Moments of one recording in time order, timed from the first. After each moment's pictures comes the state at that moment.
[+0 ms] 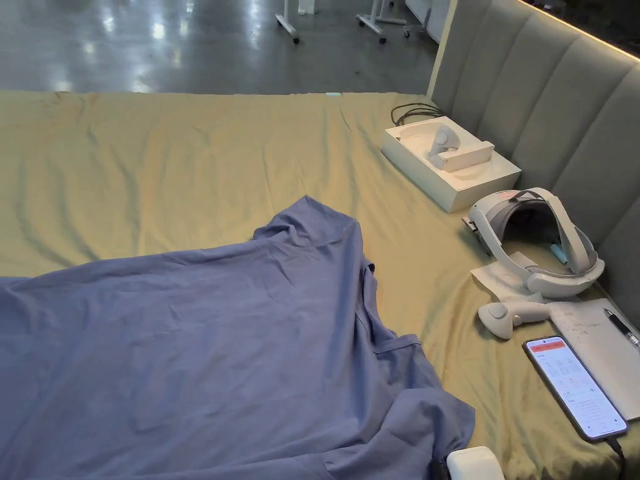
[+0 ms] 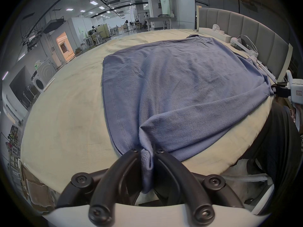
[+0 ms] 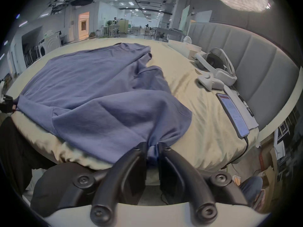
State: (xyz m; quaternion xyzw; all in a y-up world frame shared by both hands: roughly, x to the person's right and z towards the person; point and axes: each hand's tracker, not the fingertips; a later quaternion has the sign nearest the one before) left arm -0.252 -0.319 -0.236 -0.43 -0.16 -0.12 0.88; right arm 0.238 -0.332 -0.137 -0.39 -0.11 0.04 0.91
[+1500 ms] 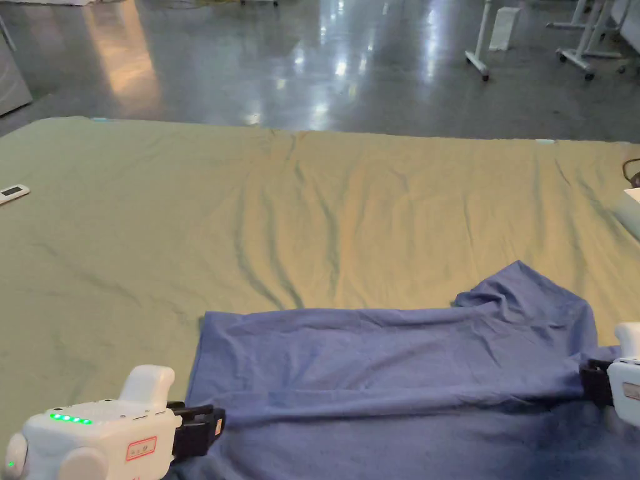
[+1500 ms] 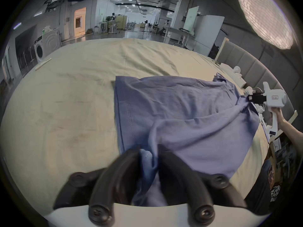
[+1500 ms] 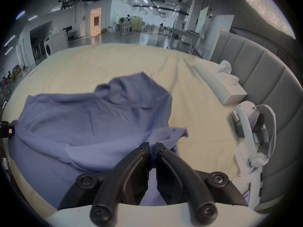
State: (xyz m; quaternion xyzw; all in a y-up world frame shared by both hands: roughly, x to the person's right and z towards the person) left arm -0.296 -0.313 -0.405 -0.44 -0.14 0.04 0.89; right arm 0.283 -0.293 -0.461 -0.42 -0.04 0.06 0.90
